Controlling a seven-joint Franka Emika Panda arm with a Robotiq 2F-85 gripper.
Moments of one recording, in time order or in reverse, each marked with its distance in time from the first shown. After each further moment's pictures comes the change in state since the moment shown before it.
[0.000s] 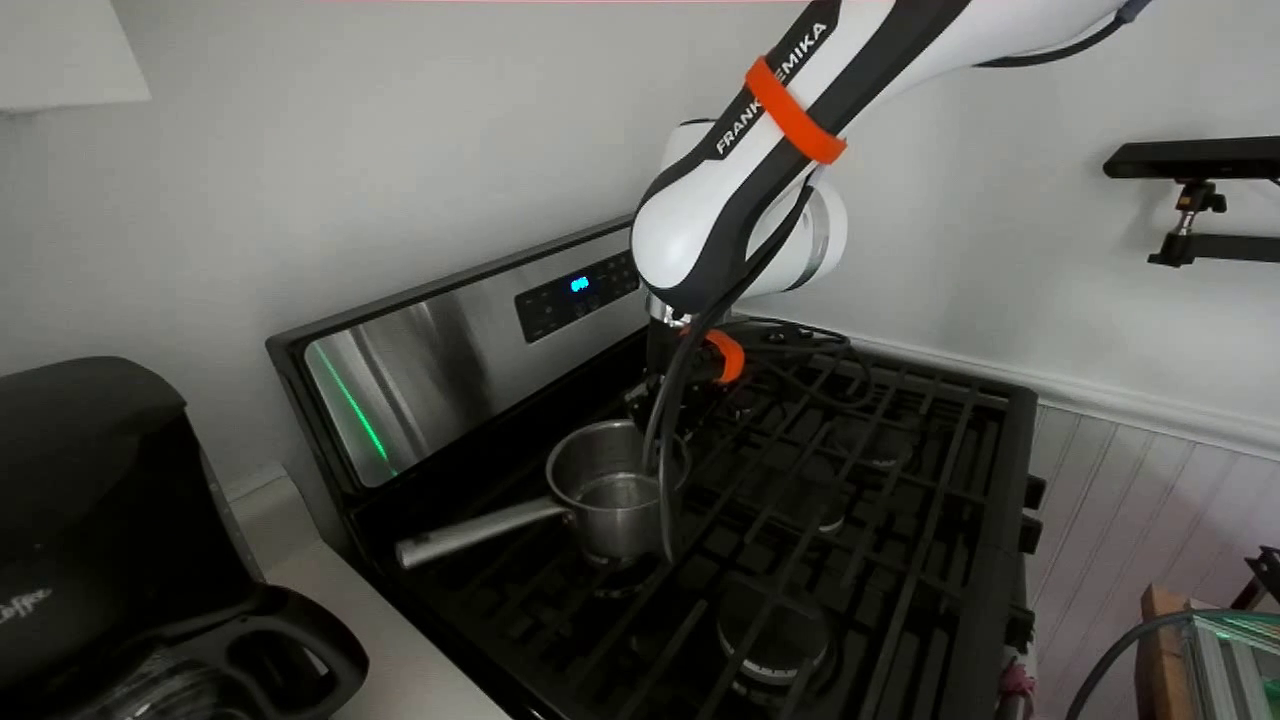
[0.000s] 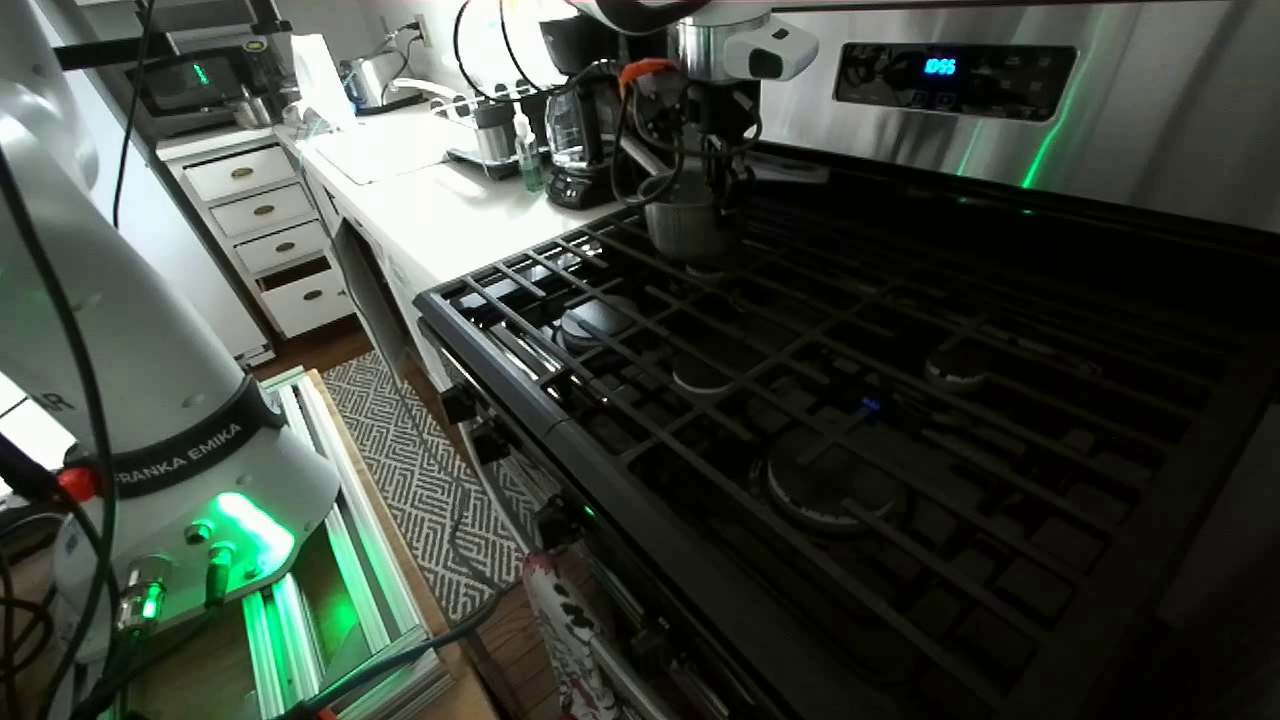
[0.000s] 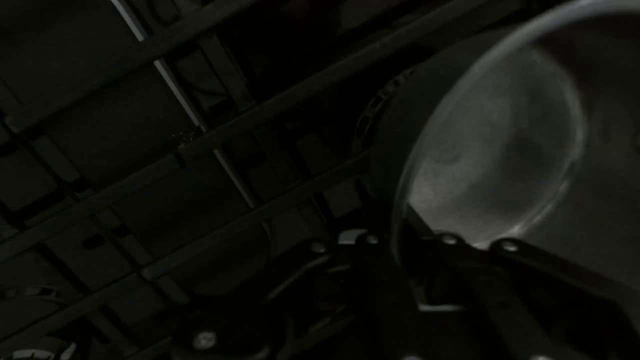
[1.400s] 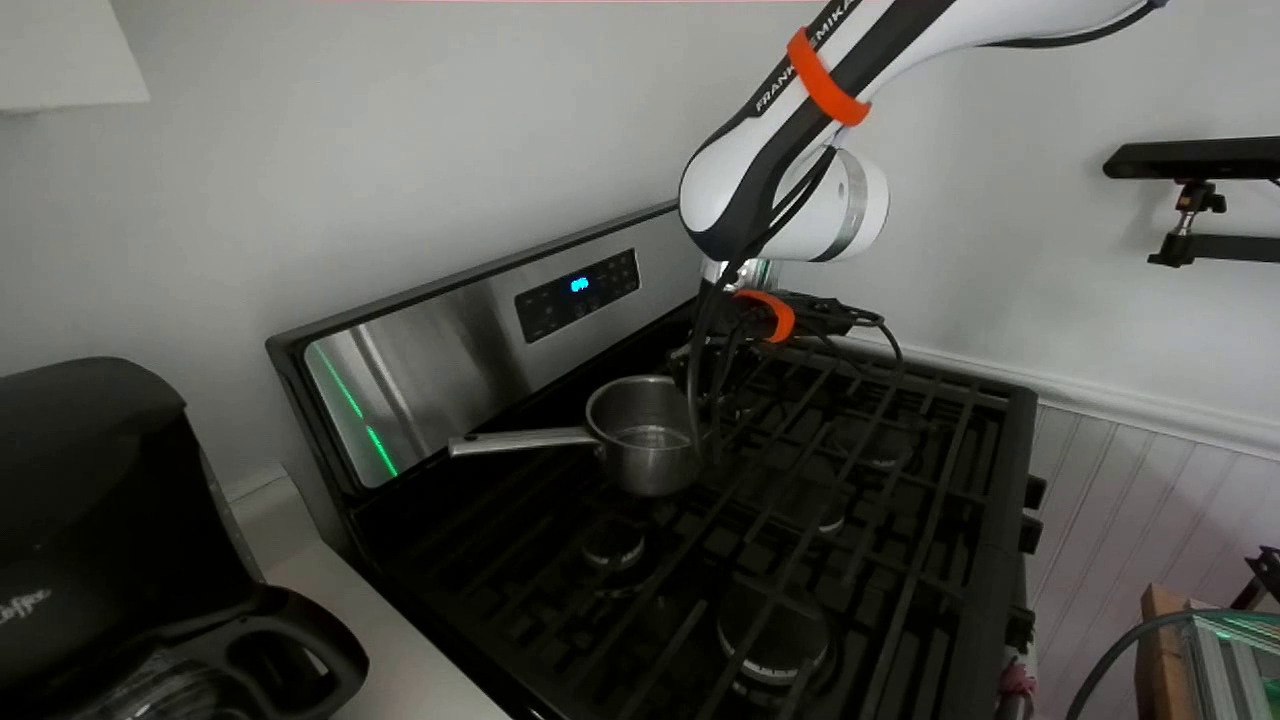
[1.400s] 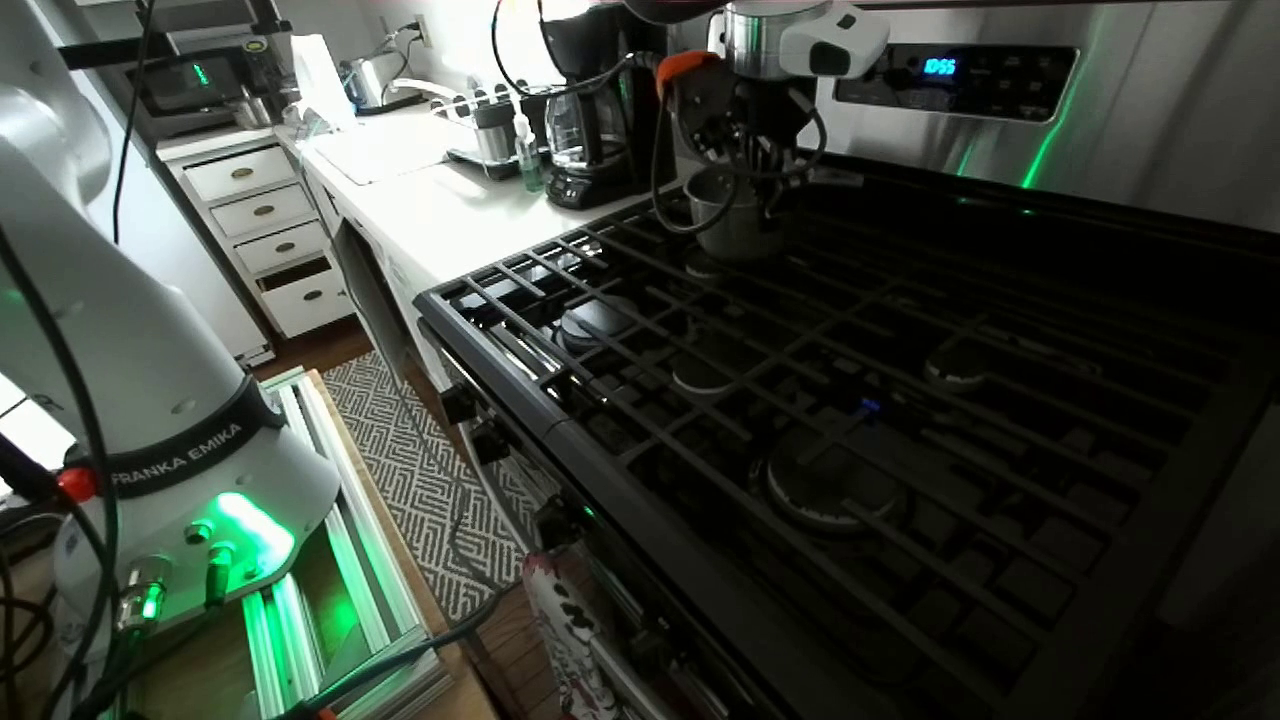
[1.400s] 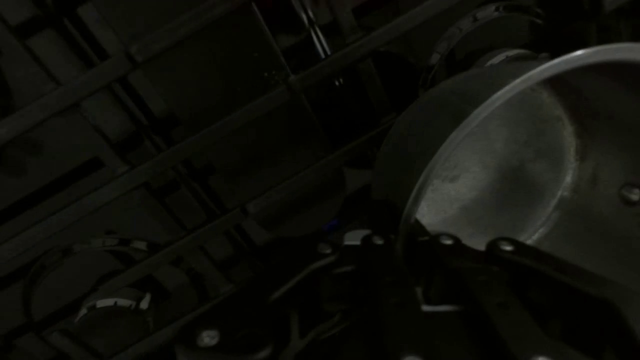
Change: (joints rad) arm -0.130 -0.026 -0.012 -0.003 0.128 0.004 -0.227
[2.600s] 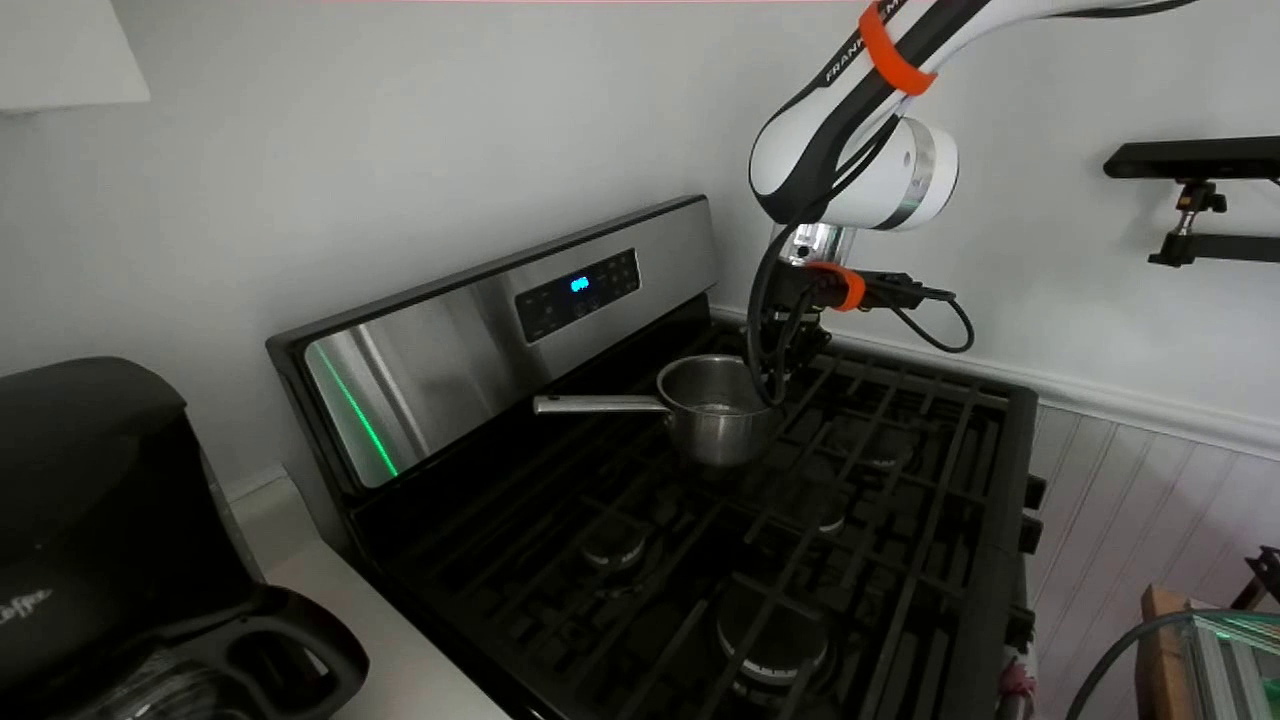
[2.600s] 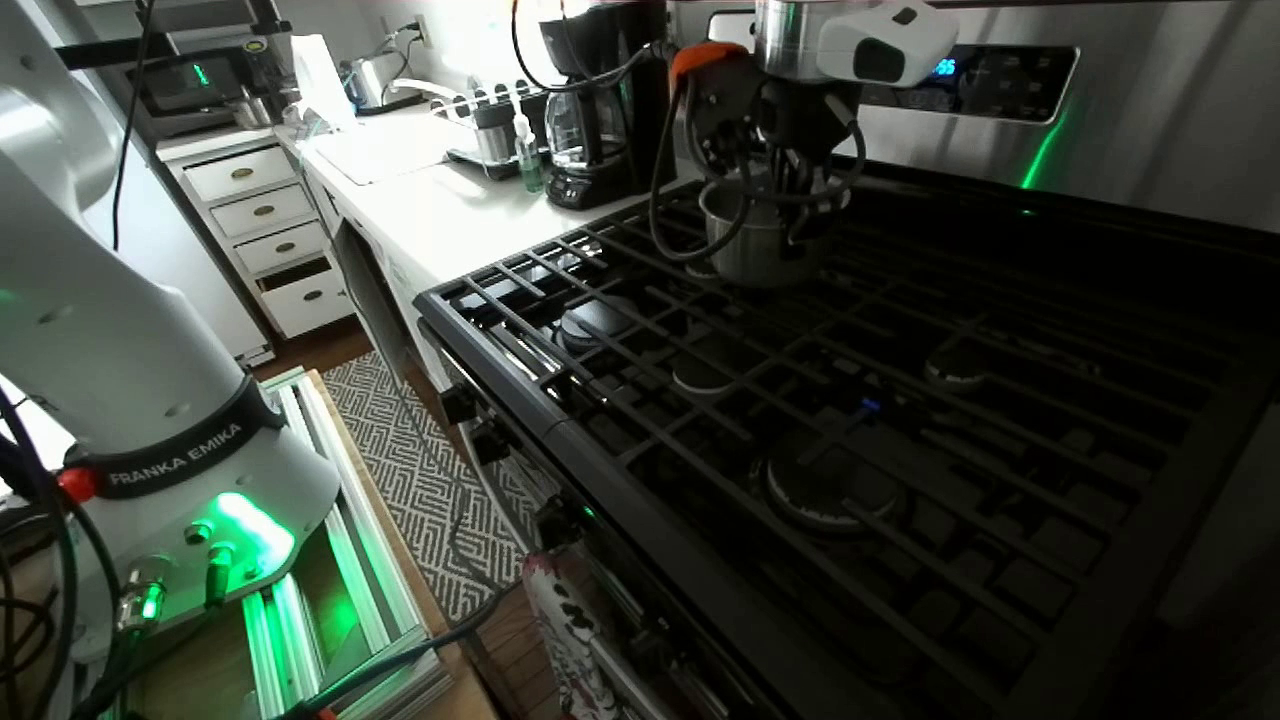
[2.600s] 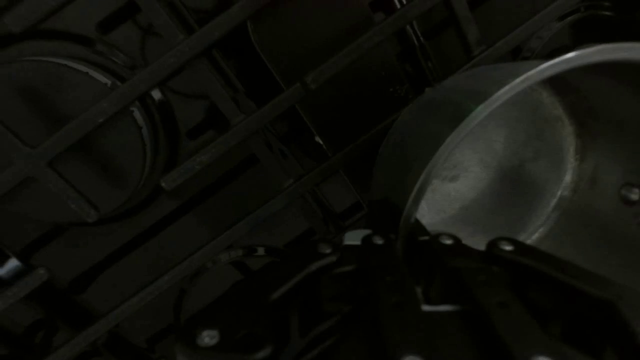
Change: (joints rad) arm -0.071 -0.056 -0.093 -0.036 -0.008 -0.090 -0.047
